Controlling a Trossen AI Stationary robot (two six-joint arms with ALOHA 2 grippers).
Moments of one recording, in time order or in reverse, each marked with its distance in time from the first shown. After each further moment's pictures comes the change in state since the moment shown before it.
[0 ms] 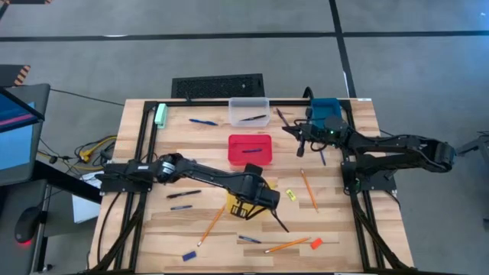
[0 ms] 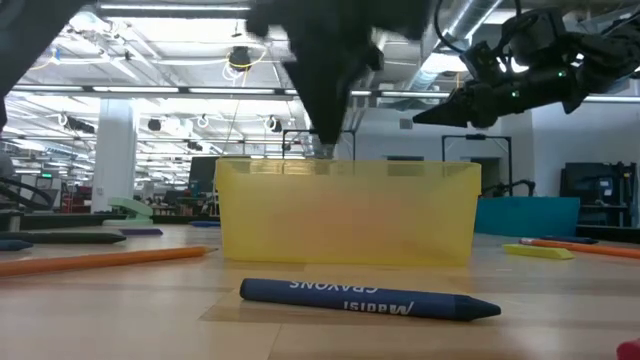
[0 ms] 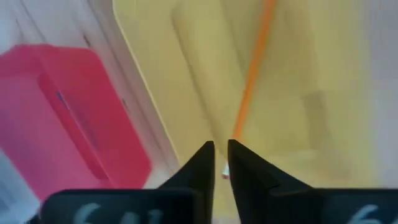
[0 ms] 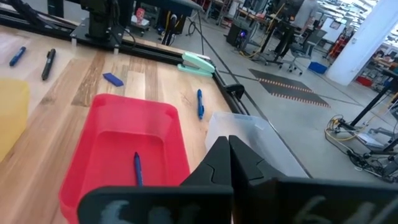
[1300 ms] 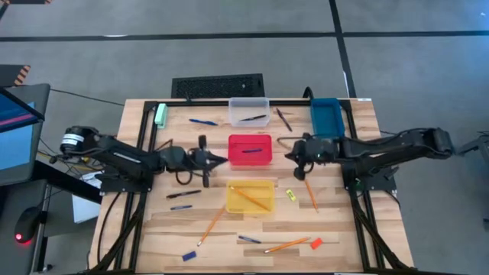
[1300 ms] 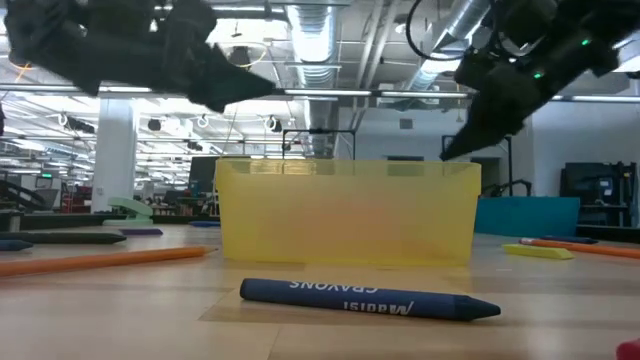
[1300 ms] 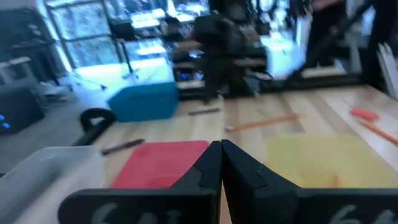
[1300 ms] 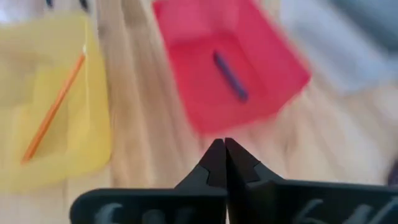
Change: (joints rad) left arm 0.247 -1.070 -2.000 2.413 0.104 0.043; right arm 0.430 0.000 0.171 -0.707 0.344 0.575
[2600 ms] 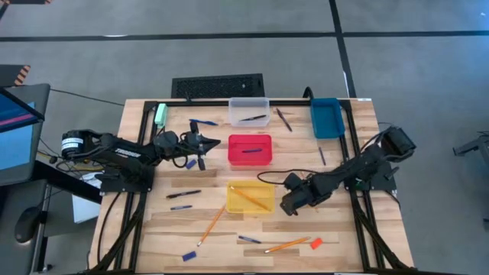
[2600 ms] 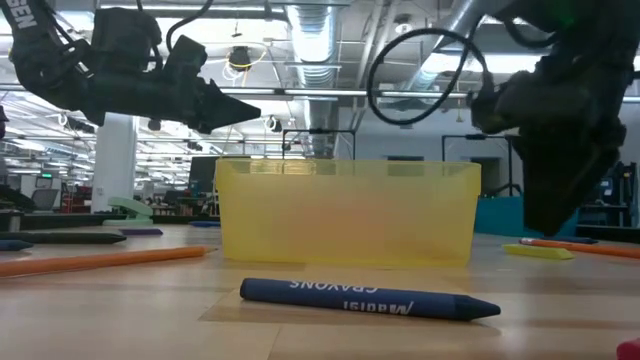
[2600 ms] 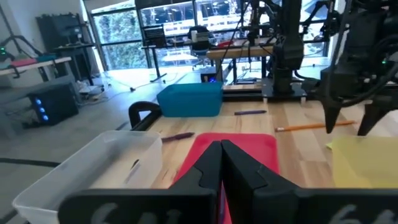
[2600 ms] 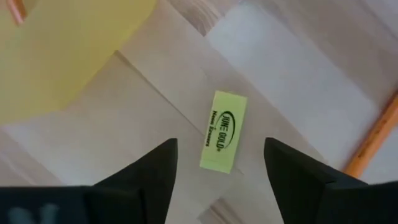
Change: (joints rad) left arm 0.304 0.001 -0.110 0.158 0.198 -0.006; right arm 0.466 0.572 0.394 -0.532 0.029 1.023
